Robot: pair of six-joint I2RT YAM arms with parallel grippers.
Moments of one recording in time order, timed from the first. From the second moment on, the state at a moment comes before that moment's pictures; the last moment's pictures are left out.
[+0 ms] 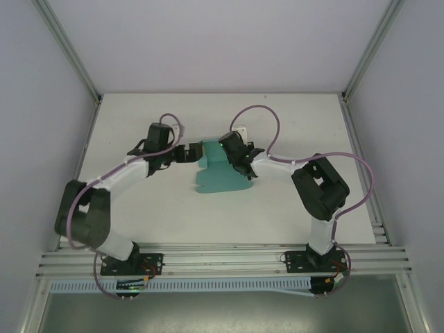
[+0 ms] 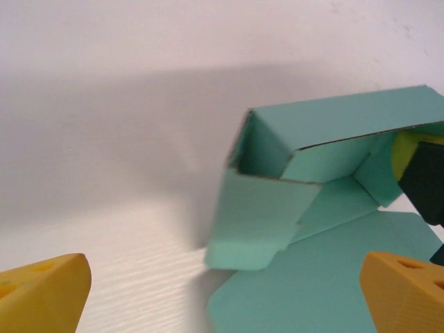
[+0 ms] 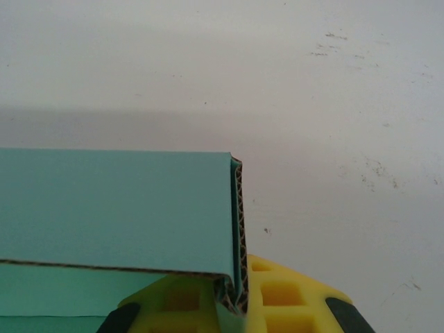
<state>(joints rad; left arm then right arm) -0.33 1.50 0.90 -0.16 0.29 -0.38 0.76 1.87 1.17 -0.15 0.57 0.36</state>
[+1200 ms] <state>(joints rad) -0.36 1.92 1.12 -0.03 0.45 -0.27 0.76 1.89 1.19 -0.15 0.58 0.36</state>
